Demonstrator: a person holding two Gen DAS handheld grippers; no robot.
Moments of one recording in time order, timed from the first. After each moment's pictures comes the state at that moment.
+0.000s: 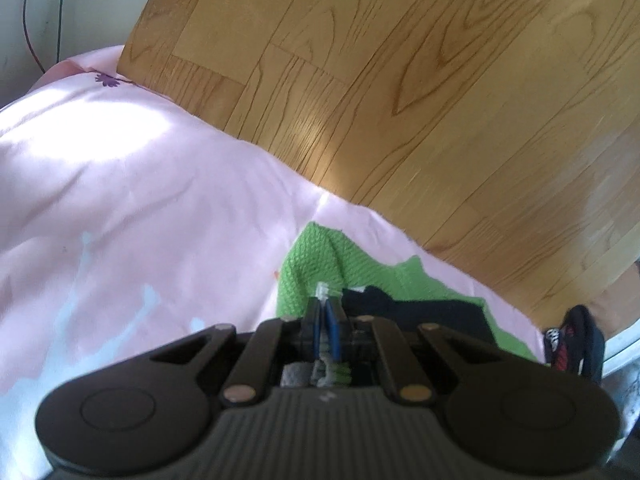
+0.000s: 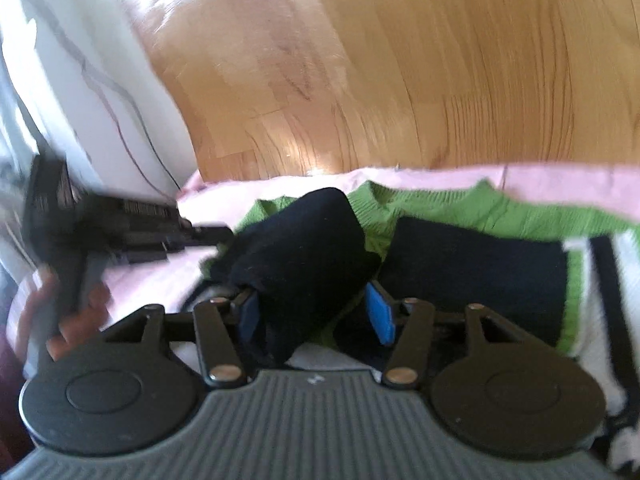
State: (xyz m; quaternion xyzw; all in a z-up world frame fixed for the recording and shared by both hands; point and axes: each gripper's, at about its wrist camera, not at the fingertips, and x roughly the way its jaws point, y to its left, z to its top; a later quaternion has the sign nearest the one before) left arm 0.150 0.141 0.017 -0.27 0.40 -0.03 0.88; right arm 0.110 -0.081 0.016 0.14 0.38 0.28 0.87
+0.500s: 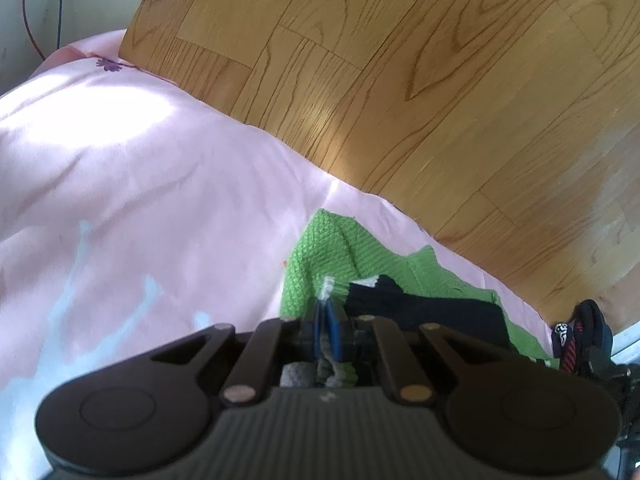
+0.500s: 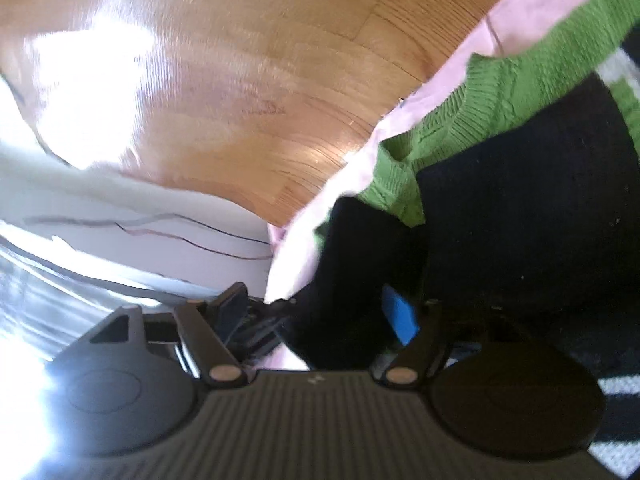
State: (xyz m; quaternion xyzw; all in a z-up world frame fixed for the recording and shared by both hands) left arm 0.157 0.143 0.010 -0.27 0.41 -0.03 0.87; right arm 0.149 -0.116 -0.017 0.48 0.45 0.30 0.69
